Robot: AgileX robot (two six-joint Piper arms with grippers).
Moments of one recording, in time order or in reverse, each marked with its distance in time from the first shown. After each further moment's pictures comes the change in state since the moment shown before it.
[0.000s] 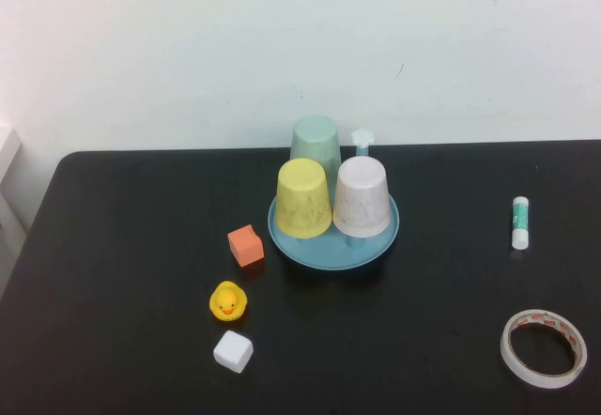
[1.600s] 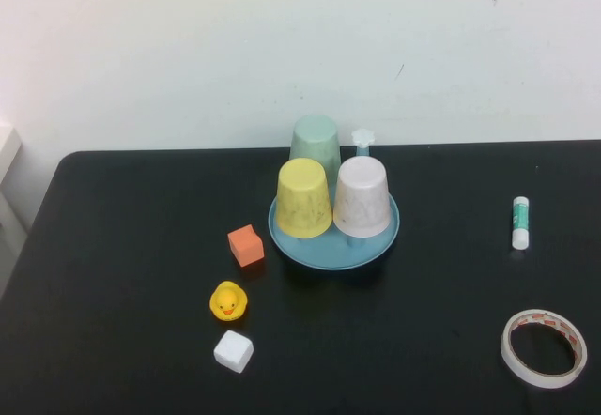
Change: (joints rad) right arm -1.018 -0.529 0.589 0.059 -0.639 -0.023; left arm 0.000 0.000 -0.001 0.002 0.000 0.014
